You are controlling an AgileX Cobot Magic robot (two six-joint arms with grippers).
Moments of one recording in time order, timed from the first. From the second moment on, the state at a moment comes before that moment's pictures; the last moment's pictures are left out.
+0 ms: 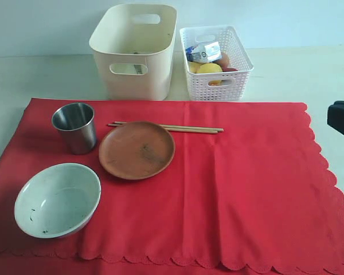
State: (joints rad) left arm -0.06 0.56 -0.49 0.17 0.38 -0.21; right arm 0.60 0.48 -0.36 0.02 0.29 -0.10
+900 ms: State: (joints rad) left arm -0.06 0.71 -0.56 0.17 0.38 -0.21; right arm 0.60 0.52 -0.36 0.03 0.27 -0.10
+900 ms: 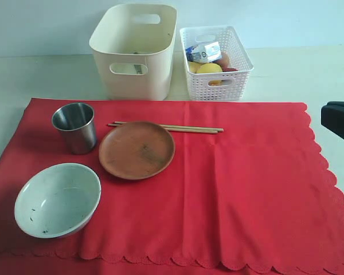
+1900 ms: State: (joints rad) left arm -0.06 1.00 -0.62 0.10 0.40 -0.21; right arm 0.36 0.26 -0.36 0.03 0.27 -0.10
